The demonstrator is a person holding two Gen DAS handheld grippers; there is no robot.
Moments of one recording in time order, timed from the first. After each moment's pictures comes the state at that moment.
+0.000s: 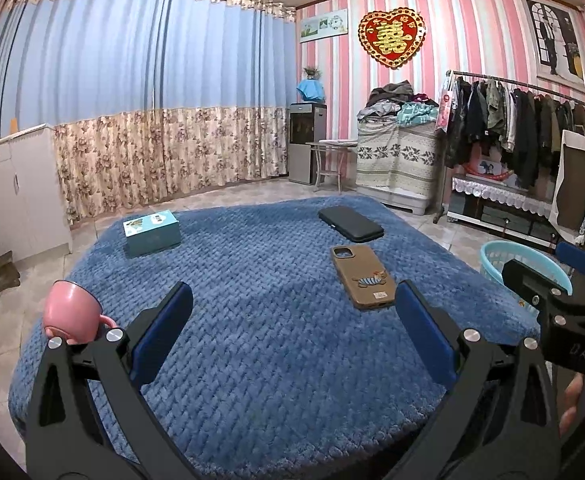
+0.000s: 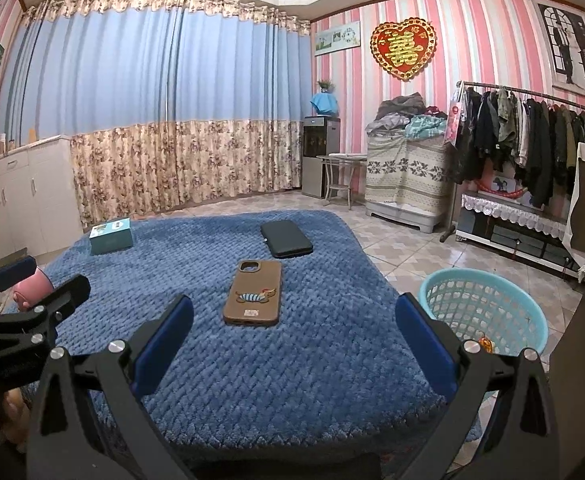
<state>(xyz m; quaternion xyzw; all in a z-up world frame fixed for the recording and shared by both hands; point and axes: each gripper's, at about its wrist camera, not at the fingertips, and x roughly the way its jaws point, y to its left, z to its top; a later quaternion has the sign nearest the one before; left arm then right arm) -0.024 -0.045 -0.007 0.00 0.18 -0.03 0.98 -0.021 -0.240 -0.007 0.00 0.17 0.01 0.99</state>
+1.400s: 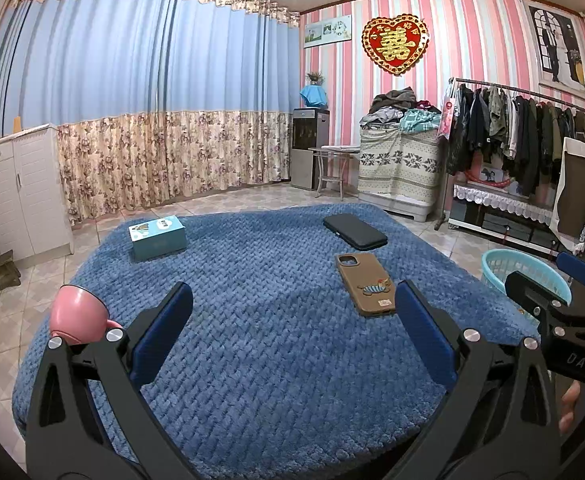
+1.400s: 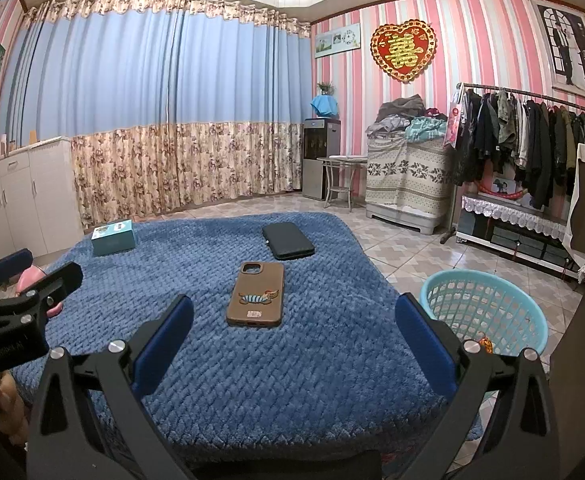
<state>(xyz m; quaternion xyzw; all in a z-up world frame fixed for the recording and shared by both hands) -0.027 -0.040 0.000 -0.01 0.17 -0.03 0.98 -0.022 -0.237 -0.012 0.00 0.16 0.01 0.99</state>
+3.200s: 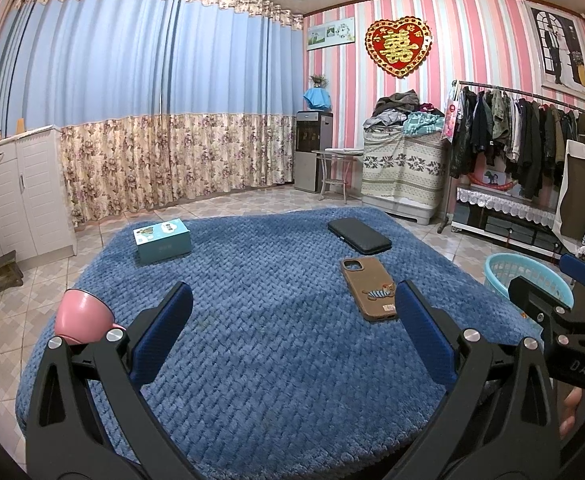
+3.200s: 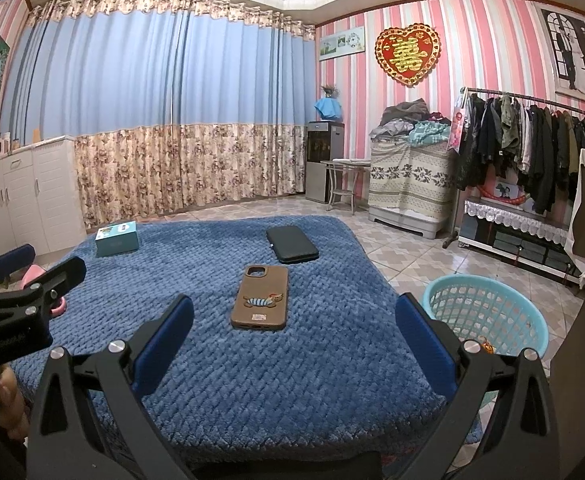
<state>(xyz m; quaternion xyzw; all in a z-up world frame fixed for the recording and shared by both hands) -0.027 -0.039 0.000 0.00 0.17 -0.02 0.99 -0.022 -0.234 -0.012 0.00 0.16 0.01 0.99</state>
